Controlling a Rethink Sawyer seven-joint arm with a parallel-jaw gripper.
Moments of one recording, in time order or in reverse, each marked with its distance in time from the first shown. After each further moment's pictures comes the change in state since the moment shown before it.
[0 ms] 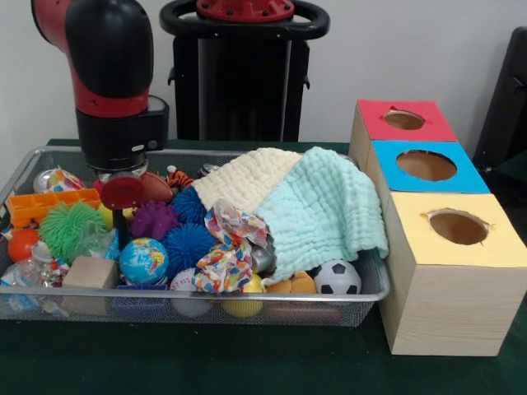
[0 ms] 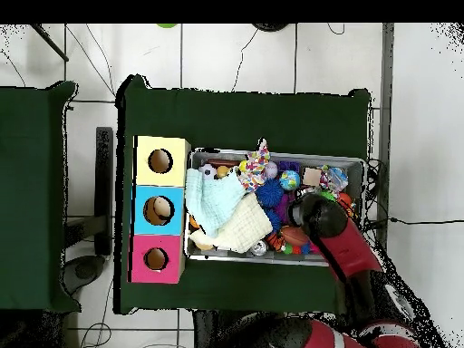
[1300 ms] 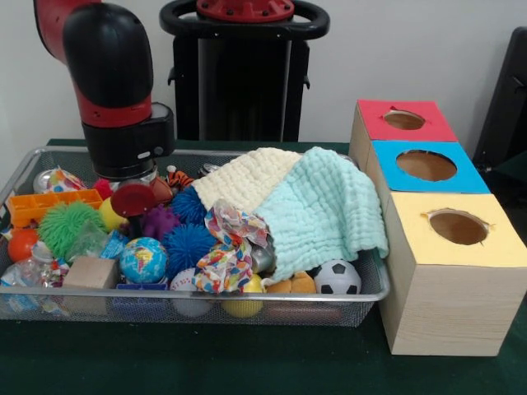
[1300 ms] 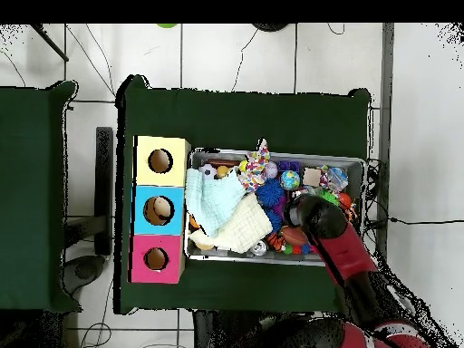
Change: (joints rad) arm -0.061 -0.001 0.089 0.041 0.015 0.008 0.000
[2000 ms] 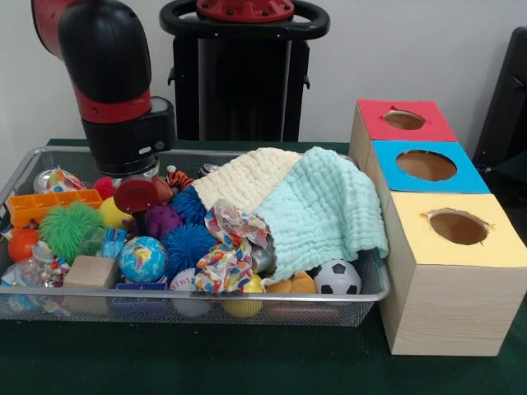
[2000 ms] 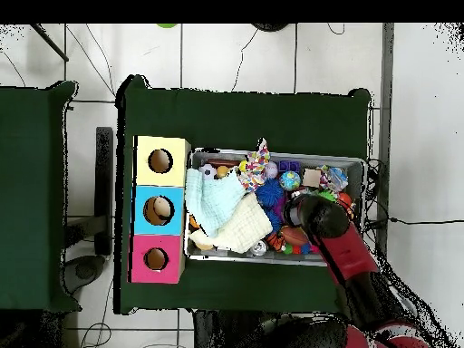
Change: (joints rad) arm -0.006 -0.007 0.005 0.000 0.004 0.046 0.000
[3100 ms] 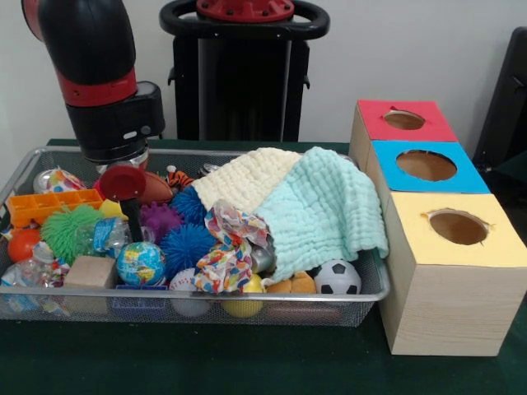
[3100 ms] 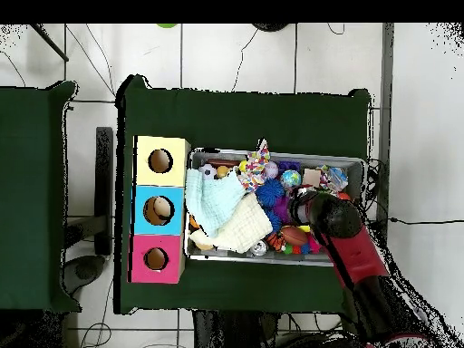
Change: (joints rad) arm -0.033 -0.050 0.025 0.017 0.038 0.044 0.000
